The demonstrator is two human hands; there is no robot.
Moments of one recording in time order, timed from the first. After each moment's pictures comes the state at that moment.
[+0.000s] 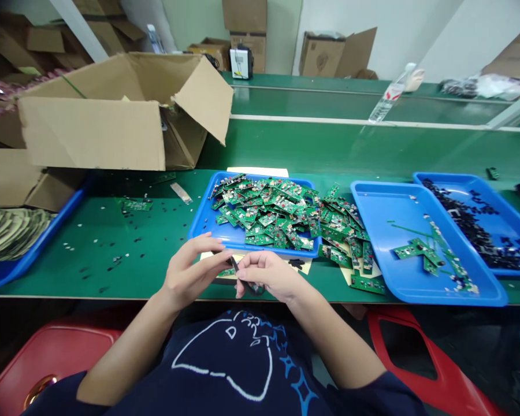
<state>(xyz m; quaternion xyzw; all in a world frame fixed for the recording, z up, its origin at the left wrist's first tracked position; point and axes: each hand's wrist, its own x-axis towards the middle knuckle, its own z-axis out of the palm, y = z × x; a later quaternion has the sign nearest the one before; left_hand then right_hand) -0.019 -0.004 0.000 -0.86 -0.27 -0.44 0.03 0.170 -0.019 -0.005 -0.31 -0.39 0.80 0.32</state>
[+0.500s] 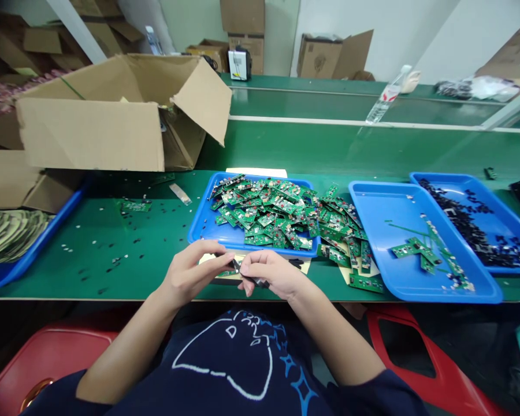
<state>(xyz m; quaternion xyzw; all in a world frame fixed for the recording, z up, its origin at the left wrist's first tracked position) -0.022 -0.001 0.004 -0.88 -0.24 -0.40 0.01 0.173 -0.016 -0.003 -0.30 -0.38 0.81 0.32</state>
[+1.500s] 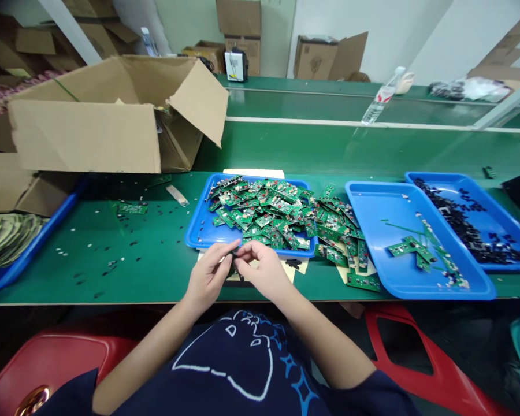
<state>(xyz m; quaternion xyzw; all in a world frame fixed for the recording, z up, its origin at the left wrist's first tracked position) 0.012 -0.015 -0.019 -0.72 -0.41 -0.46 -0.32 0.157 -0.018 -0.007 -0.49 -0.52 0.56 0.42</state>
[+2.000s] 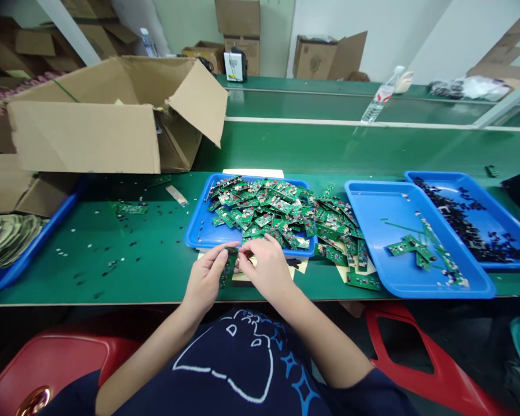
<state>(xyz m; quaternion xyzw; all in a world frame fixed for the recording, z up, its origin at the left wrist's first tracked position) 0.021 -0.022 -0.016 -0.52 -0.46 -0.48 -0.54 0.161 -0.017 -0.004 -0.52 -0.72 0.22 0.39</state>
